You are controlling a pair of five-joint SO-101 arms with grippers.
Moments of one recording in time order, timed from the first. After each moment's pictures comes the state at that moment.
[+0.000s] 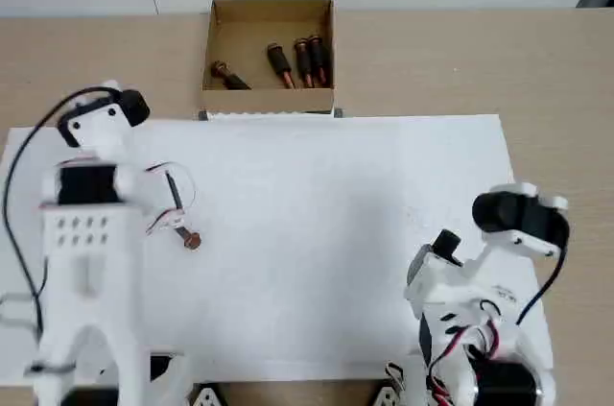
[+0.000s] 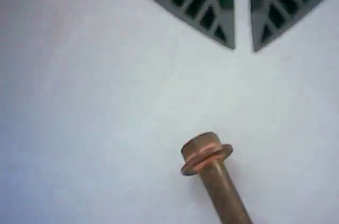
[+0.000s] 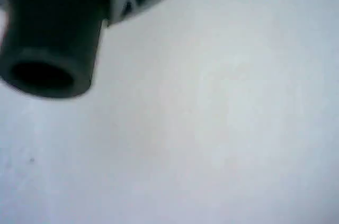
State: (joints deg) left arm -5.9 -23.4 20.9 98.7 26.7; right arm -0.8 -91.5 54.4 90.5 -25.2
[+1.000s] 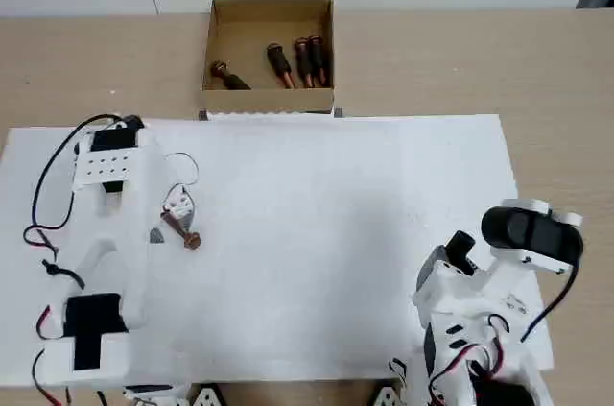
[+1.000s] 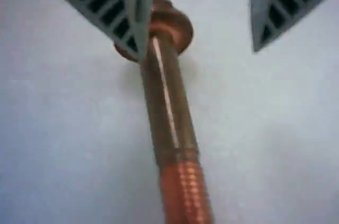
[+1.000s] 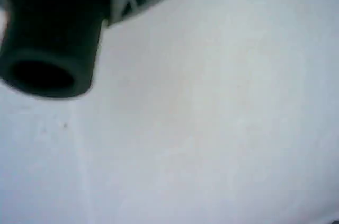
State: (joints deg) left arm -10.0 1.0 20.8 87.1 33.9; right arm 3.3 -96.5 55.1 90.5 -21.1
